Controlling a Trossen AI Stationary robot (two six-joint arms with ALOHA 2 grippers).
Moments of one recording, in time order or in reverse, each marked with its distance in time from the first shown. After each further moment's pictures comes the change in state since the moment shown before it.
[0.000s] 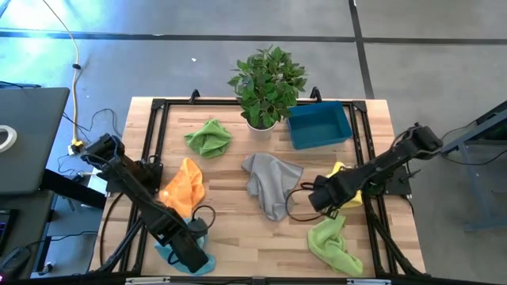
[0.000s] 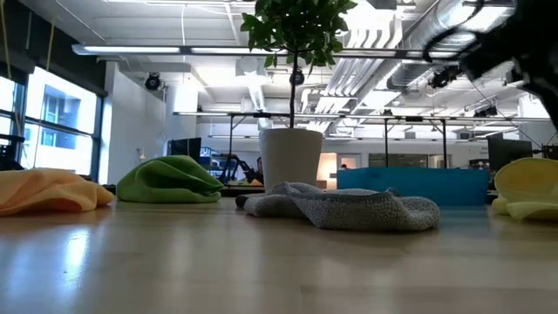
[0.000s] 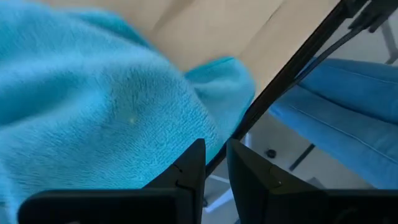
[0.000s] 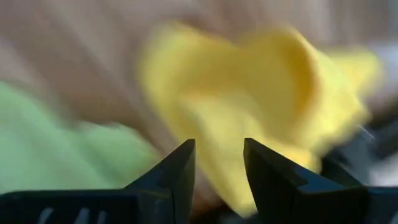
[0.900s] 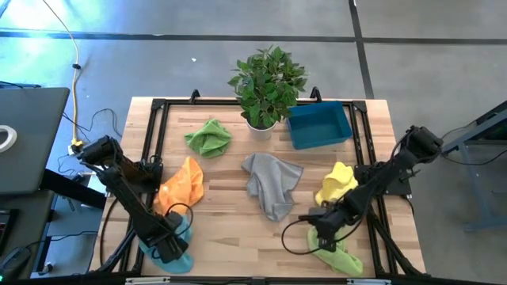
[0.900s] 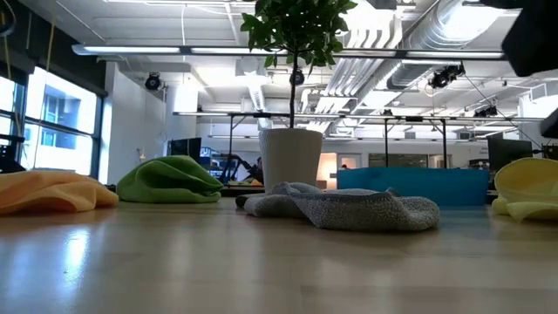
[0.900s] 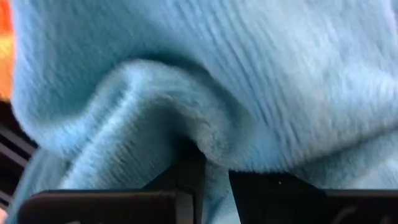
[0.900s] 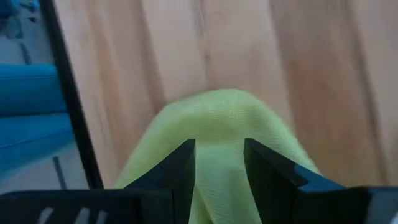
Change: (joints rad) left arm -0.162 0.000 -0.252 -0.072 0.114 -0.391; right arm 0.233 0.018 -0.260 0.889 -0.099 0.029
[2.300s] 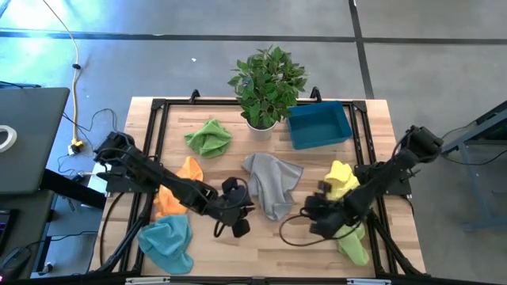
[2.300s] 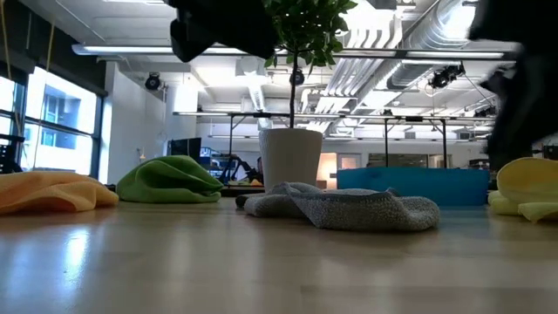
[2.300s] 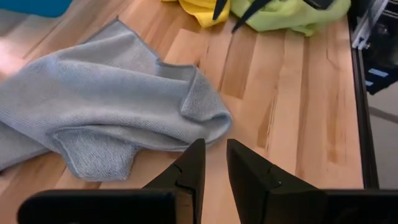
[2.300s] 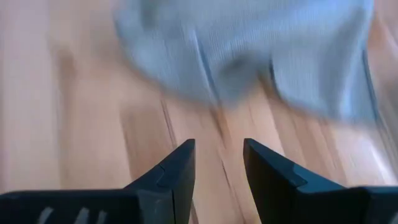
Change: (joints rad) left arm 0.515 0.058 0.323 0.438 -0.660 1.330; right arm -0.016 0.000 0.066 -0.169 0.612 -0.180
